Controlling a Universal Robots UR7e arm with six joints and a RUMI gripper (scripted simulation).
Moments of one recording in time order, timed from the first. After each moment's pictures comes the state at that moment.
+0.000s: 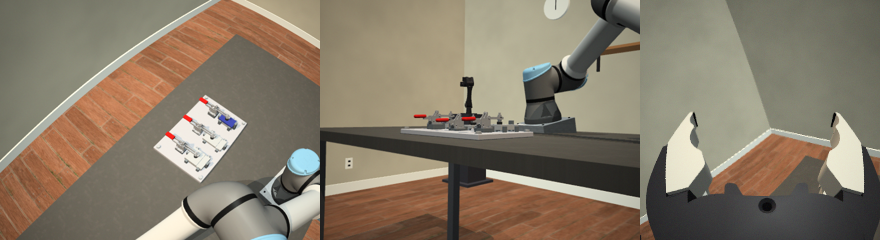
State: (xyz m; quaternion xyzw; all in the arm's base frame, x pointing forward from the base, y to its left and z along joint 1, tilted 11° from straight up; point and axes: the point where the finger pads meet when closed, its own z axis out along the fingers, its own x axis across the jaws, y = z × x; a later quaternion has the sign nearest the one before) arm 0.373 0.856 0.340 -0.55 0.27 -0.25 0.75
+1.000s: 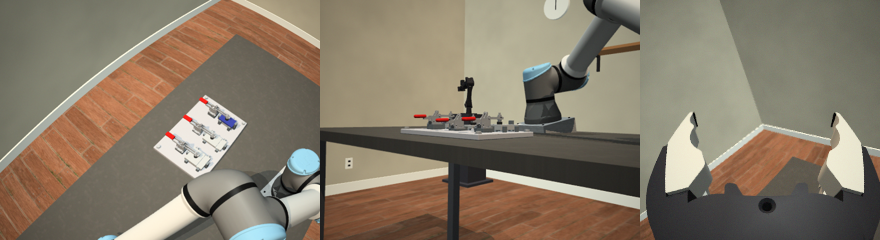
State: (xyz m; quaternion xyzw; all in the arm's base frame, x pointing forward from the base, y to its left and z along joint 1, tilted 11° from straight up) arm 0.418 0.840 0.348 -0.56 0.29 -0.26 0.73
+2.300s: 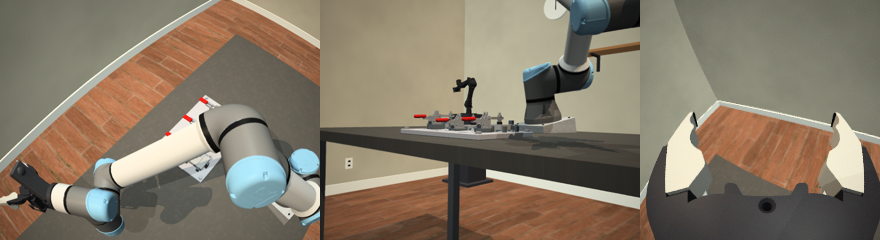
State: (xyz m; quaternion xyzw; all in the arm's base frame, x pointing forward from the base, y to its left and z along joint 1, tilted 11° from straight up) arm 0.634 0.689 0.379 -0.62 0.39 -0.32 0.60
